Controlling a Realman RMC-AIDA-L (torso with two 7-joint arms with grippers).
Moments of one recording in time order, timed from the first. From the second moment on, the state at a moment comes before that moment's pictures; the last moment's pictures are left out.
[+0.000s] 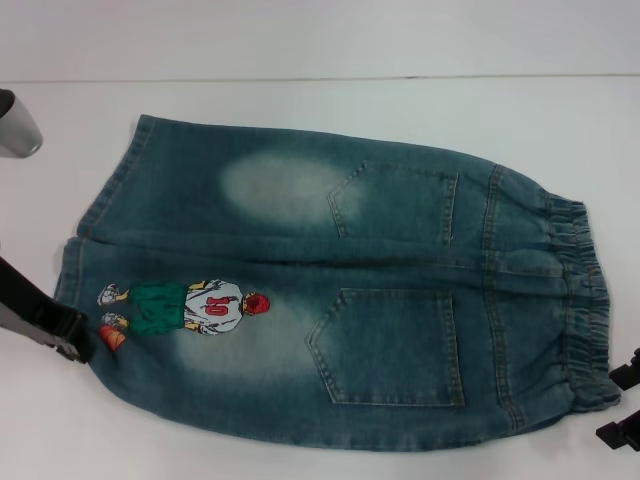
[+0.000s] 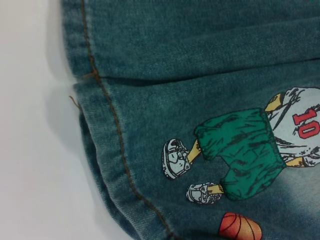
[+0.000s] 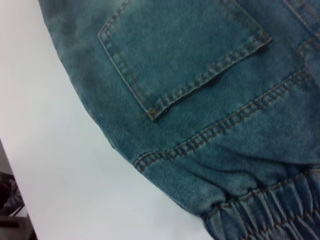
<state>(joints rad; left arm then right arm) -0.71 -2.04 0.93 0.99 2.85 1.70 -2.57 0.52 2.09 -0.79 -1.13 -2.76 -1.84 1.82</state>
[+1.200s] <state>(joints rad) -0.70 -2.04 0.95 0.99 2.86 1.71 -2.57 0.51 2.09 -0.84 -1.04 -2.67 -1.79 1.77</state>
